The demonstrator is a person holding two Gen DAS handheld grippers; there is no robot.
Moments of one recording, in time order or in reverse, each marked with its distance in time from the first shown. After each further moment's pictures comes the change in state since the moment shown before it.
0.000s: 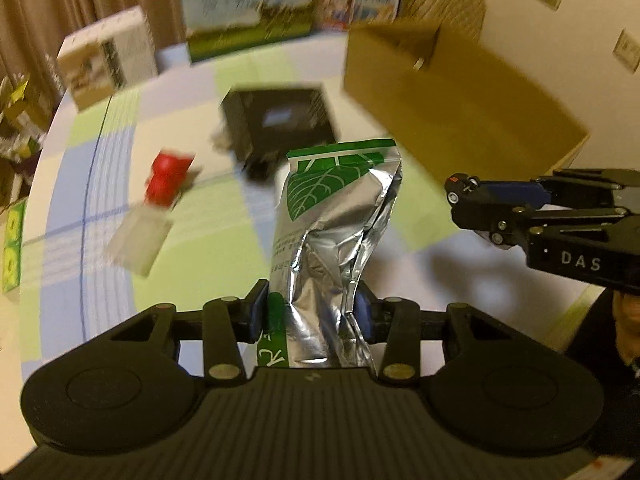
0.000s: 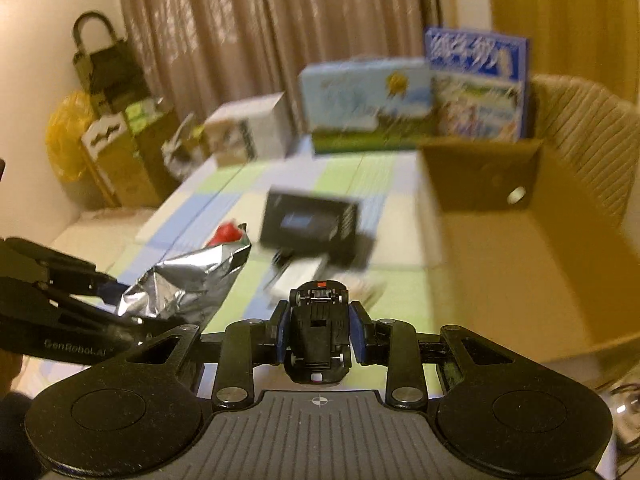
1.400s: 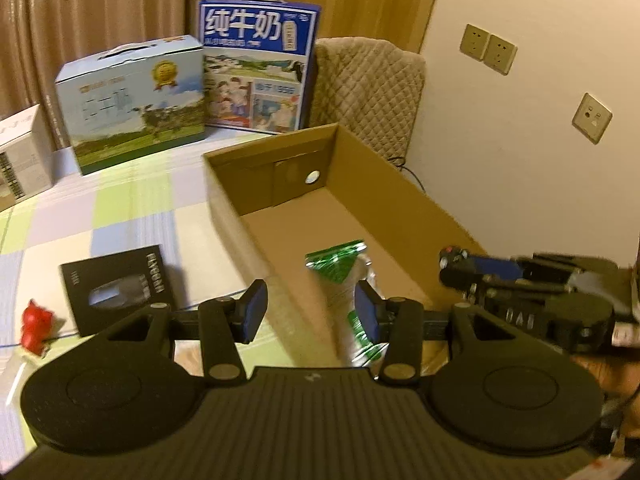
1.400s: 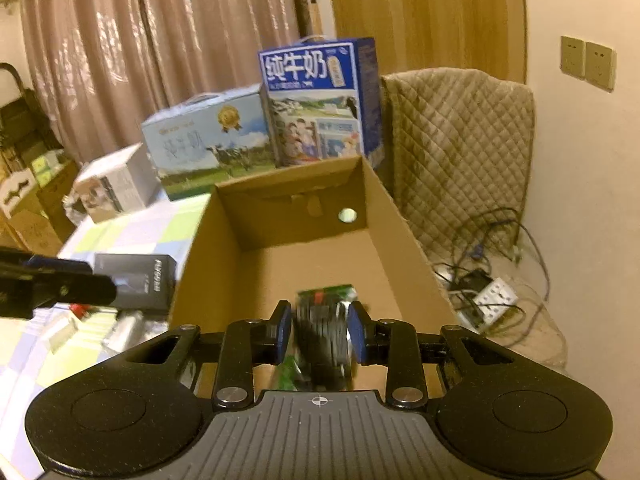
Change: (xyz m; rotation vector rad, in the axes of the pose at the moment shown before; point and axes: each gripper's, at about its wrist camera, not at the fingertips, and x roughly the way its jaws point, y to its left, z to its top) left arm 0.038 -0.133 0.132 -0.003 -0.169 -0.107; right arm -0.023 -0.172 0.025 0.149 -0.043 -0.197
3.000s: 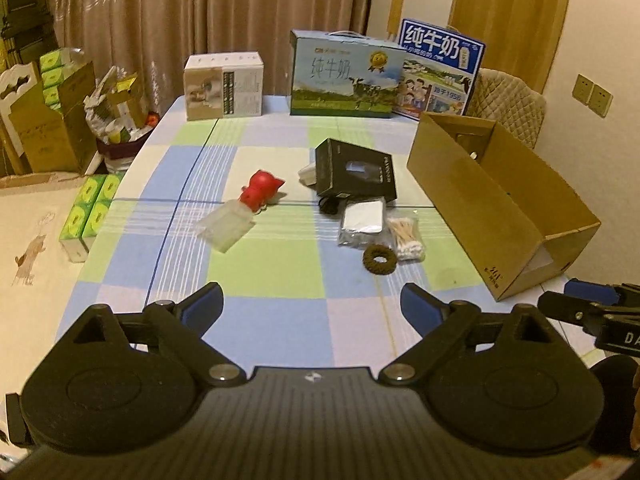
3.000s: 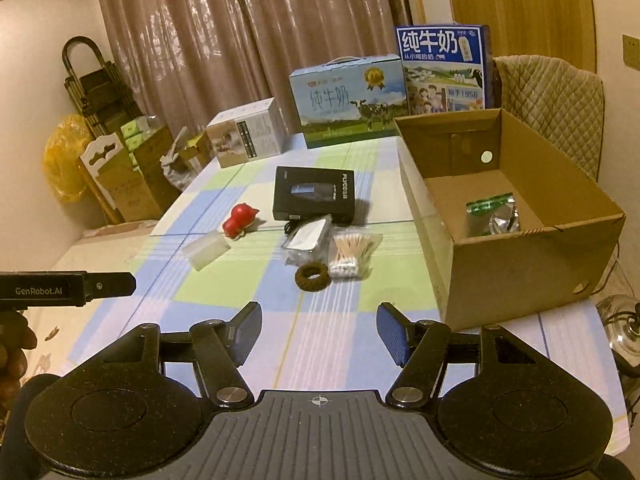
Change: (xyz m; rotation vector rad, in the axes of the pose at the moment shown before) left arm -0.177 0.125 -0.189 -0.253 -0.086 0.316; right arm -0.084 0.175 -0.121 -0.048 0.036 0.184
